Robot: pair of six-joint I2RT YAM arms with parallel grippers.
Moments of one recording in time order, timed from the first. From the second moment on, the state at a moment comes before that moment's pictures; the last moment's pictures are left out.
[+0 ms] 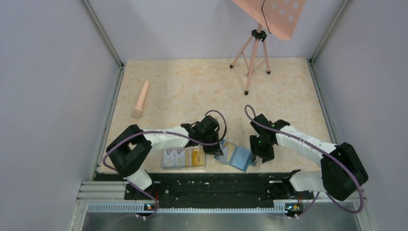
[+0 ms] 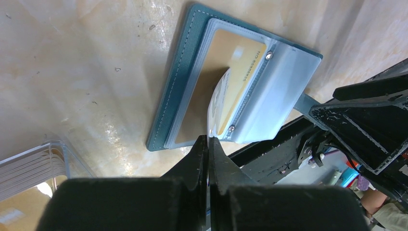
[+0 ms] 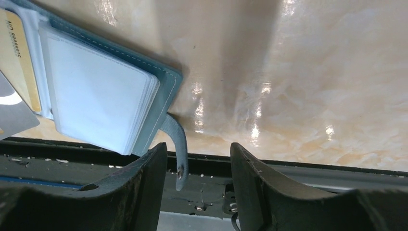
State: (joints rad) left arm -0.91 1.63 0.87 -0.25 0.22 -1.00; right arm 0.58 1.27 0.69 -0.87 -0.07 0.58
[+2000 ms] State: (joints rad) left arm -0.88 1.49 0.71 0.04 0.19 -1.00; right arm 0.52 1.29 0.64 -0.55 -0.22 0.57
